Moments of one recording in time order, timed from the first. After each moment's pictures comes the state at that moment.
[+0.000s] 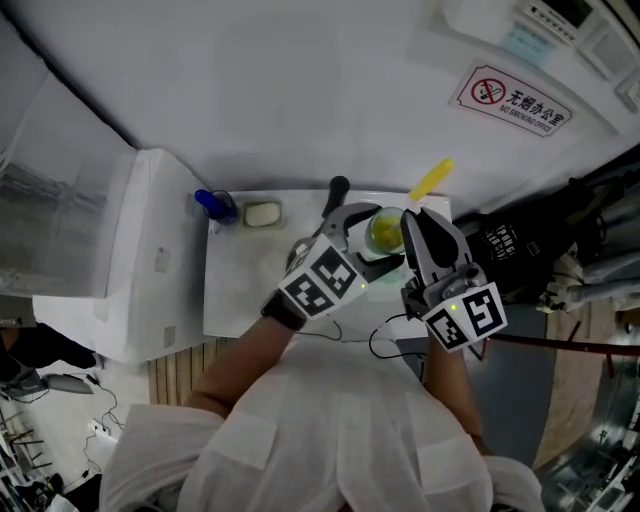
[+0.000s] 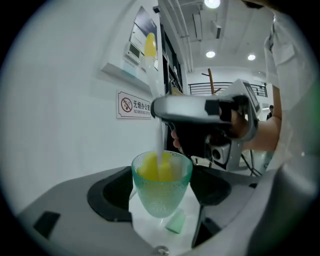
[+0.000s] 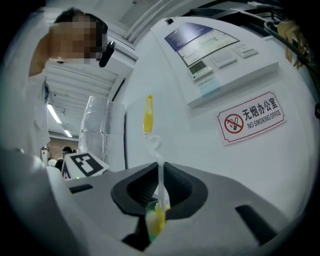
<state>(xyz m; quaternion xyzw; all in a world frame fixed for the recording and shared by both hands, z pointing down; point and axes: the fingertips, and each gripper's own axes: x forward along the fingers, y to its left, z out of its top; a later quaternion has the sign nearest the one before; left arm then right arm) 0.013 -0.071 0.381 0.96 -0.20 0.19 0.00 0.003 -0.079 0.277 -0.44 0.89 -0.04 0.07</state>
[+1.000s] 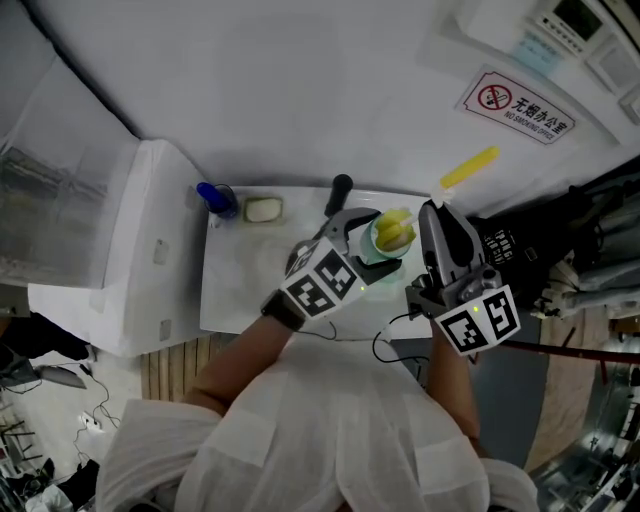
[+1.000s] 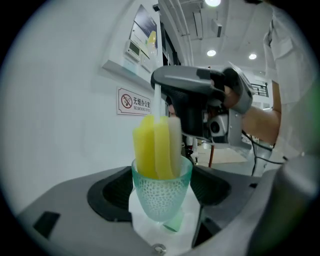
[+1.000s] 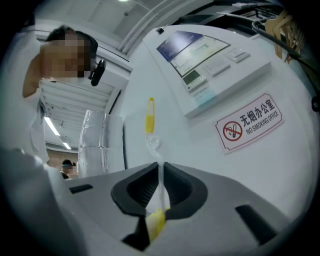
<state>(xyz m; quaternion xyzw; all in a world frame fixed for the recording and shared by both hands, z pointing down) 0.009 -0.065 0.395 0.96 -0.20 0.19 0.01 0.011 -0.078 0.244 -0.44 0.89 -0.06 0.12</state>
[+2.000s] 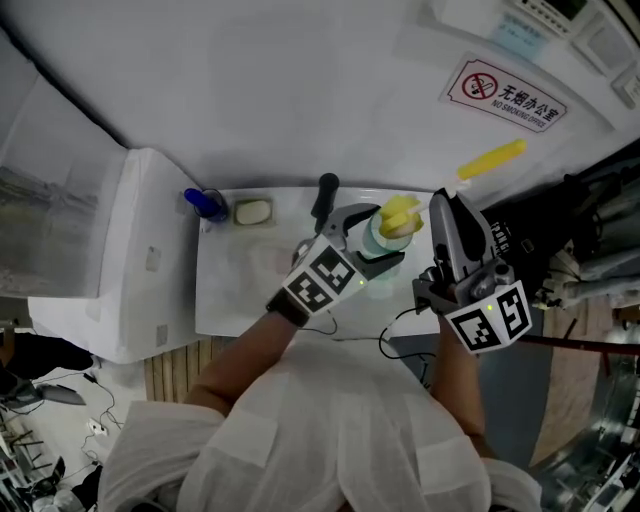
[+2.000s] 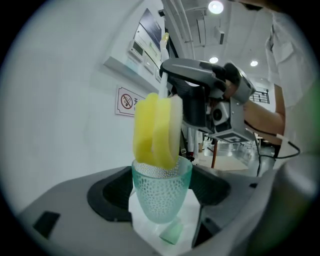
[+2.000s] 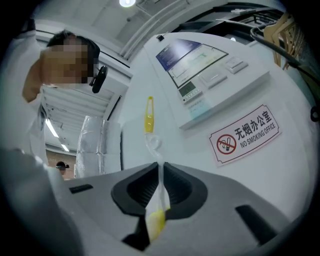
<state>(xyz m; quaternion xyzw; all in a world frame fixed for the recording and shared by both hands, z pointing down) 0.036 -0.076 0.399 0.97 -0.21 0.15 0.03 0.043 -0.081 0.220 -0.45 0.88 -0.04 0.15</state>
